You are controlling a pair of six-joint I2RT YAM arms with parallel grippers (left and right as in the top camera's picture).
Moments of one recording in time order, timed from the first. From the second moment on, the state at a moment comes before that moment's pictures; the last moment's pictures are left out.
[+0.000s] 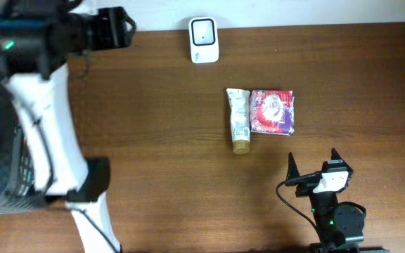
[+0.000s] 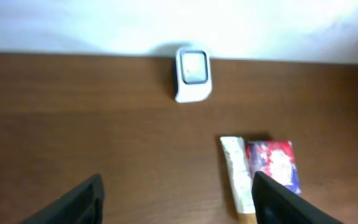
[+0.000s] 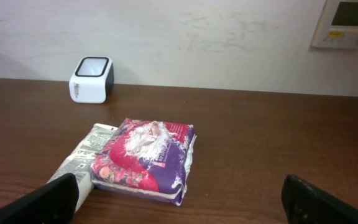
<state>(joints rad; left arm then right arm) -0.05 2.18 3.09 -1.69 0.28 -0.14 0.05 0.01 0.01 -0.08 0.01 -0.02</state>
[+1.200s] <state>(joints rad) 0.67 2.29 2.09 -1.38 0.02 -0.27 0.05 0.01 0.01 -0.08 0.01 -0.02</state>
